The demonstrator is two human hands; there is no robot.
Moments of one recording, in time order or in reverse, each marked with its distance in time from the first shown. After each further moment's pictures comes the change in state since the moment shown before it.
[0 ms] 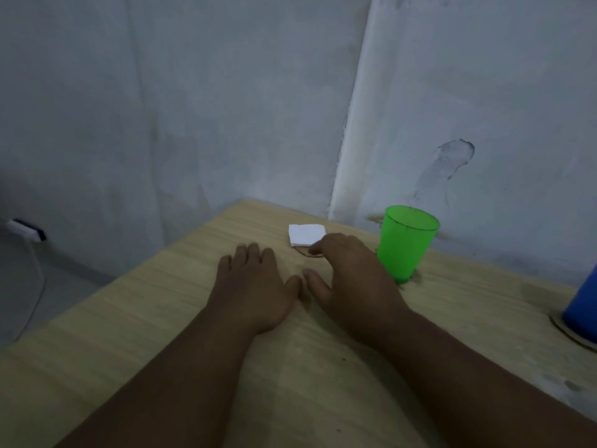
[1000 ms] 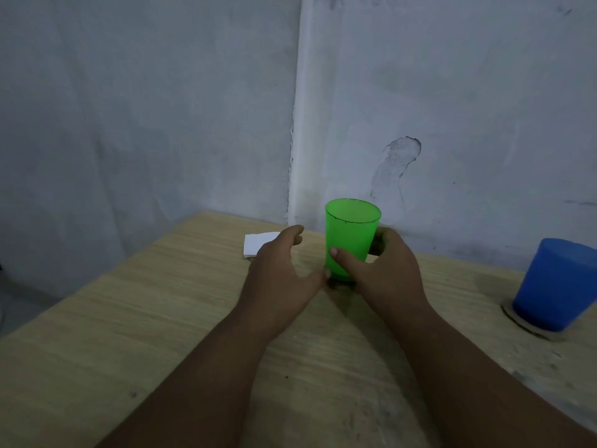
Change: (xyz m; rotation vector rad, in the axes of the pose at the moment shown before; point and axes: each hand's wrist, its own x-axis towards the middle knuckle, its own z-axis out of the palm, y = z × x) left_hand 0.014 0.090 0.008 -0.833 0.329 0.229; right_hand -0.018 0.091 -0.025 0.469 0.312 0.619
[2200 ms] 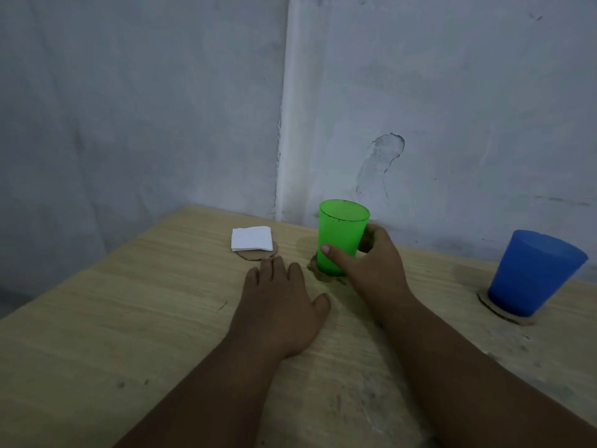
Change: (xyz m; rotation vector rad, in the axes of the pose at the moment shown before) left_hand -0.025 0.009 0.015 0.766 -0.432 -0.023; right_hand 0.006 0.018 0.004 0.092 -0.017 0.066
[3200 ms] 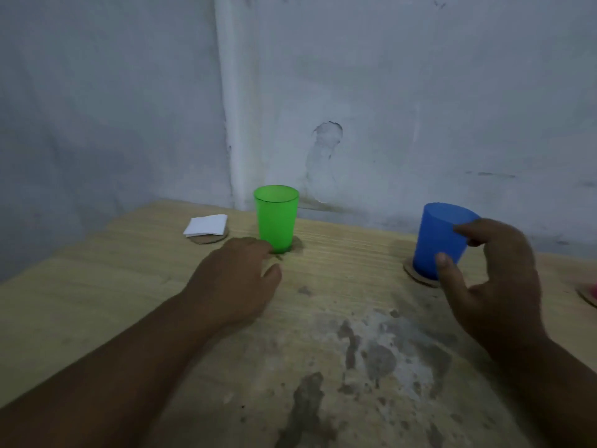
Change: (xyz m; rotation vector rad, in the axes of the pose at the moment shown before) left_hand -0.035 0.054 -0.033 -0.073 0.153 0.069; right_hand -0.054 0.050 -0.231 -0.507 0.340 -0.655
